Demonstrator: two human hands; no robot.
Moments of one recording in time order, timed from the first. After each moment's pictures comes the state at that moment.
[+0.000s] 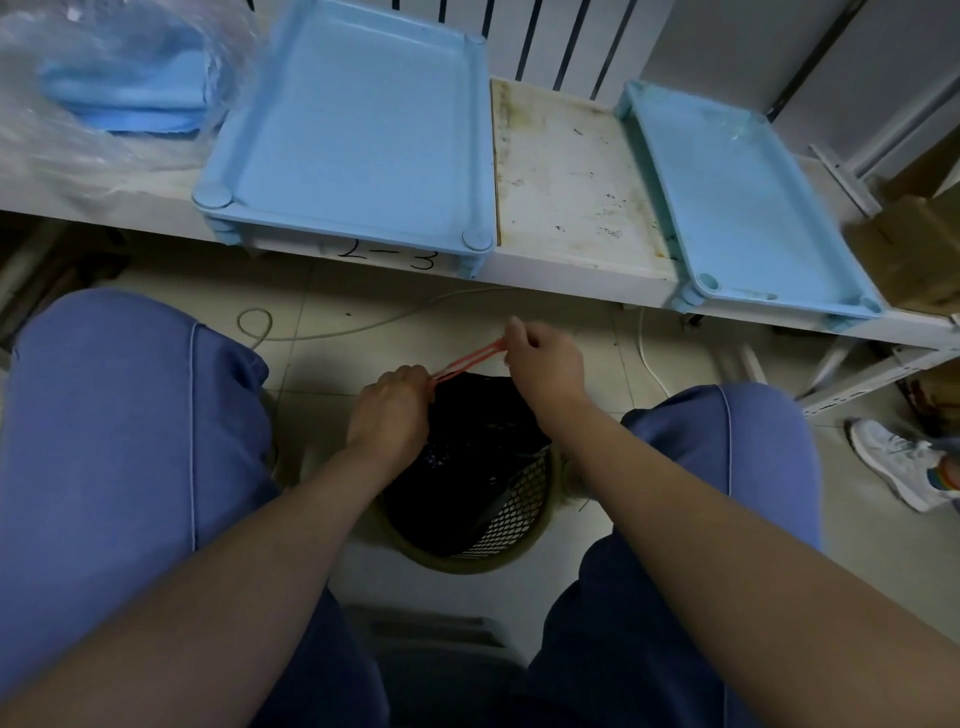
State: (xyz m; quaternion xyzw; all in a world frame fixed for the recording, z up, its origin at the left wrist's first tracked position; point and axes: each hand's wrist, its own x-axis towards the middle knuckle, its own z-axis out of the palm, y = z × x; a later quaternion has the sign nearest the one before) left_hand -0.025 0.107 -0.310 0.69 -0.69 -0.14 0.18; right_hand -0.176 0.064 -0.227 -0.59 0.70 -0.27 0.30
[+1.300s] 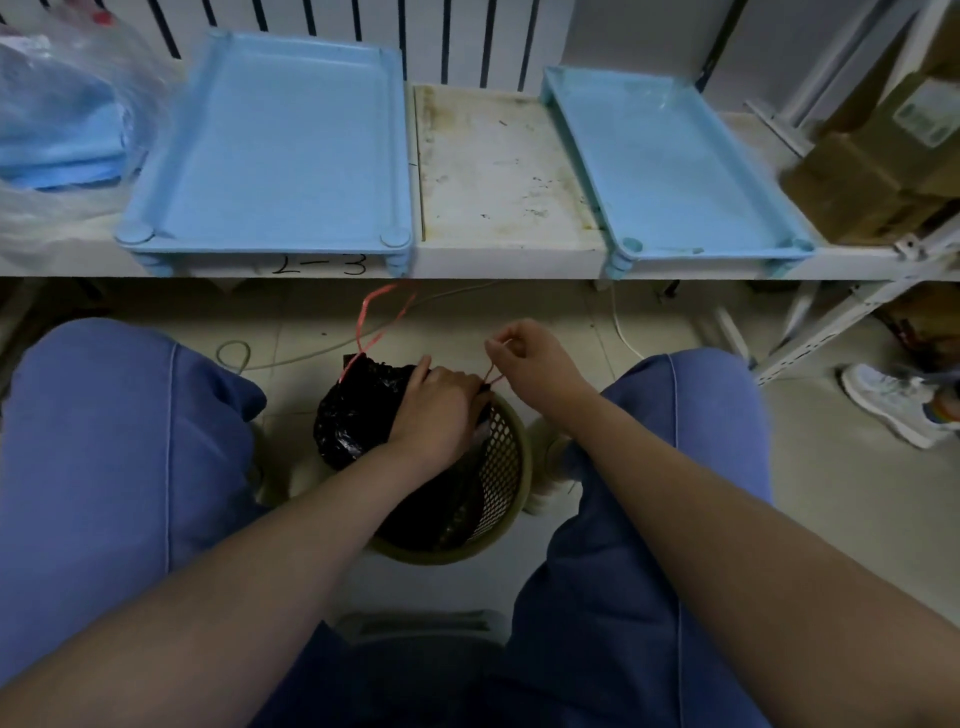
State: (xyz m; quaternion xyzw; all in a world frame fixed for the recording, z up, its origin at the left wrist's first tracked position) left_hand -0.112 0.110 -0.278 0.56 -0.81 -0.10 0.13; right_hand -0.248 0.077 -0.231 -0.62 0.63 -0.27 0.37
